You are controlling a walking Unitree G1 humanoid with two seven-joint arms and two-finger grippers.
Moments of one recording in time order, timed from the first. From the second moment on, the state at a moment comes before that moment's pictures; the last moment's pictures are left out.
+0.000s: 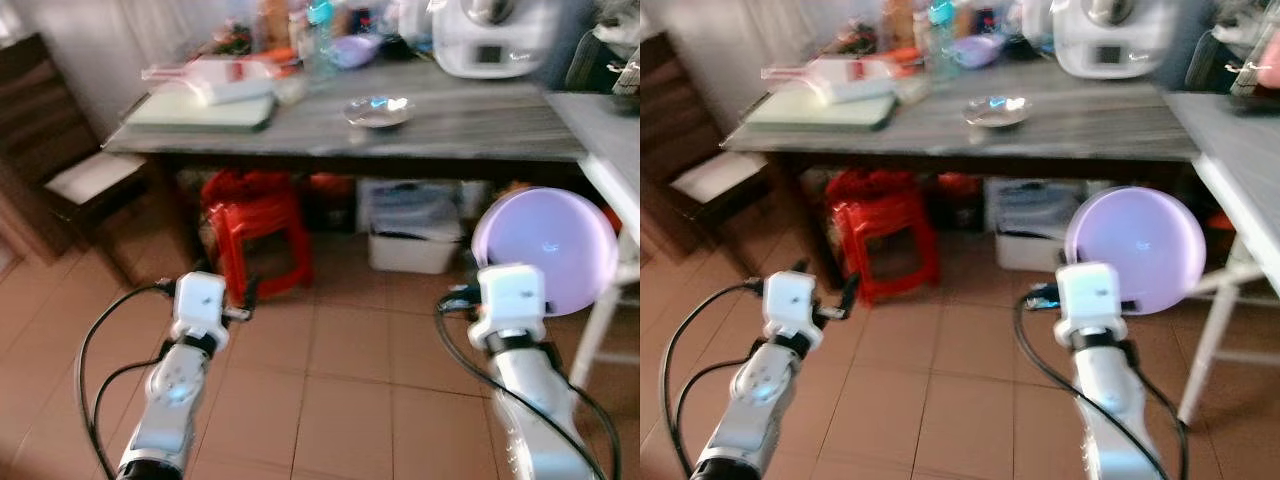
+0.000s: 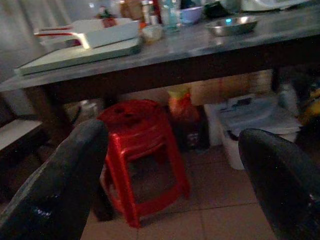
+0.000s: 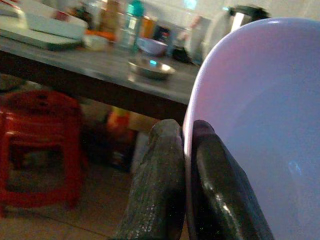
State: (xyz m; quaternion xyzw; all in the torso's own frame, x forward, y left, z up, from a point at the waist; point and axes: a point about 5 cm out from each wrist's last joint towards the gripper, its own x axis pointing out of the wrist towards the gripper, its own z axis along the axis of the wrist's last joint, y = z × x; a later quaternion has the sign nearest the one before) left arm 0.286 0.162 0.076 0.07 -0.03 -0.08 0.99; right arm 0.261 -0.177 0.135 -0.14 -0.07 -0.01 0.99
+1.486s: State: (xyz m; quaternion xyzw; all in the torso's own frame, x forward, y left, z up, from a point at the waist) left arm 0.288 0.134 0.086 0.03 -0.05 -0.15 0.99; right arm 0.265 -0.180 0.141 -0.14 -0.08 -0.04 0.99
